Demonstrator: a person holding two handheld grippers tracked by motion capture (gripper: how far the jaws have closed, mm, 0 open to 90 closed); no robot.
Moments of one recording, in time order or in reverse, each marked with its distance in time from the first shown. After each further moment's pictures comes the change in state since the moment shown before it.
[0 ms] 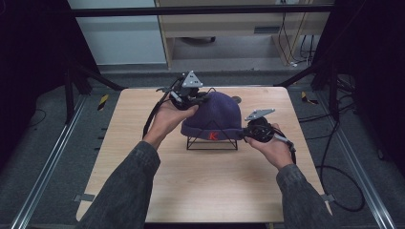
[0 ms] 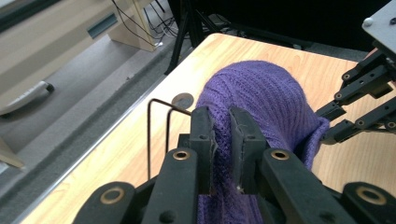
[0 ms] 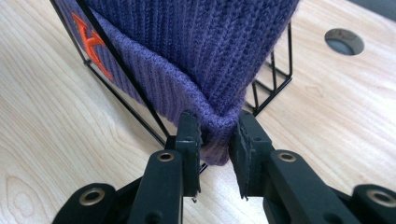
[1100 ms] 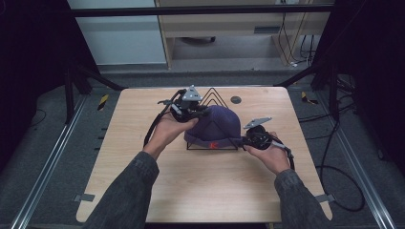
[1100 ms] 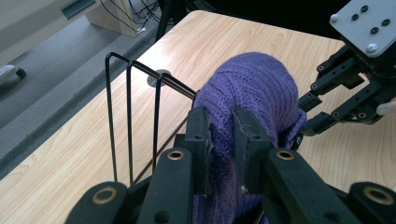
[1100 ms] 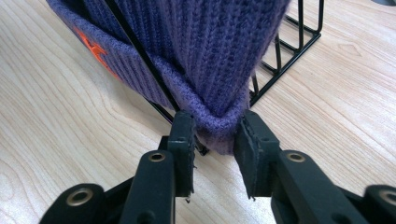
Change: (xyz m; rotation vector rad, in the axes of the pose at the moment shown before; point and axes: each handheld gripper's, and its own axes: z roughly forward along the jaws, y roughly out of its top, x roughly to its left) left arm -0.014 -0.030 0.011 0.033 -0.053 -0.028; right arm 0.002 -0.027 0.023 0.054 0.024 0.033
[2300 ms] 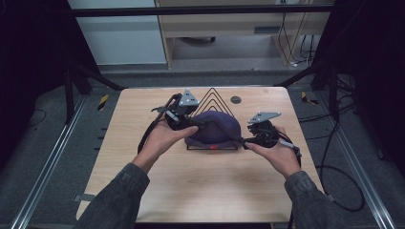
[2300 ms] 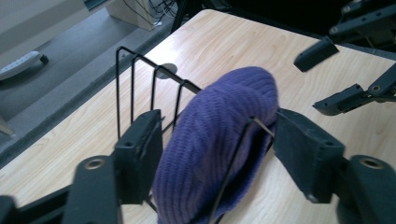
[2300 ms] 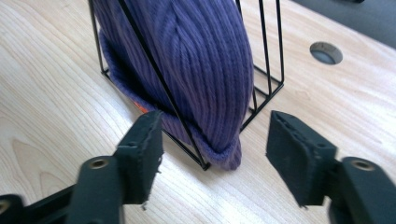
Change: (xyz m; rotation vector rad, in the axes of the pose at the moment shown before) left arm -0.032 0.006 -0.038 0.021 0.064 -0.043; right arm 0.024 0.028 -0.060 -0.106 -0.073 -0.031
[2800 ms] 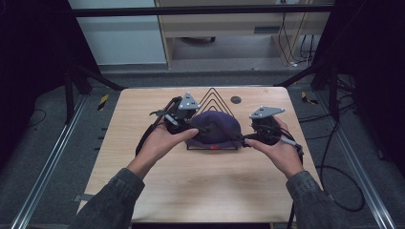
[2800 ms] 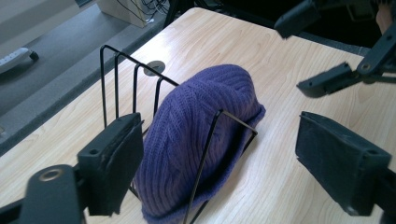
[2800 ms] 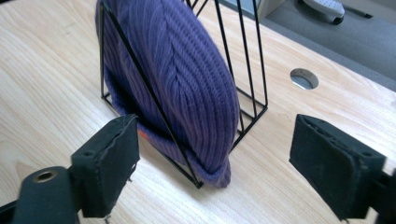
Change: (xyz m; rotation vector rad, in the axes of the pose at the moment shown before) left arm -0.012 0.001 -0.015 0.019 -0.018 -0.009; right arm 0.003 0.017 -0.018 -0.061 -0.049 -0.005
